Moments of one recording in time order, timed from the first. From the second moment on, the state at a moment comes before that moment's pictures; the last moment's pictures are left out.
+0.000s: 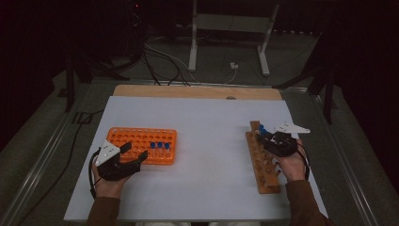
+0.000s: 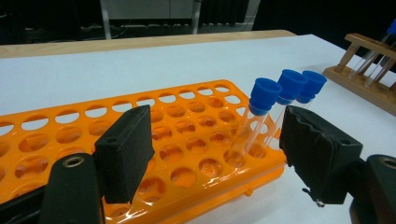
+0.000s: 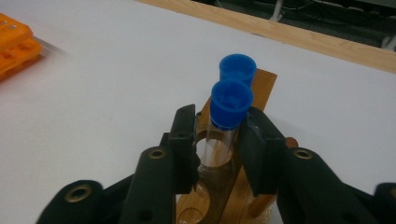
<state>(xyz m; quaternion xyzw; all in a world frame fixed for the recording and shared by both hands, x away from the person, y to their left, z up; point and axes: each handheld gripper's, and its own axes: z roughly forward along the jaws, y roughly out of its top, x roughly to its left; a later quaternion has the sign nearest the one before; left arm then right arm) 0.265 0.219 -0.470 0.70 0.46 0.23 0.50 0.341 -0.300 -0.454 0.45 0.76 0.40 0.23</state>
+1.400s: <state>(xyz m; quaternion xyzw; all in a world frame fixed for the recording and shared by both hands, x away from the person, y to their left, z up) 0.267 0.222 -0.467 0.69 0.47 0.24 0.49 0.317 -0.308 -0.404 0.41 0.75 0.44 0.28</state>
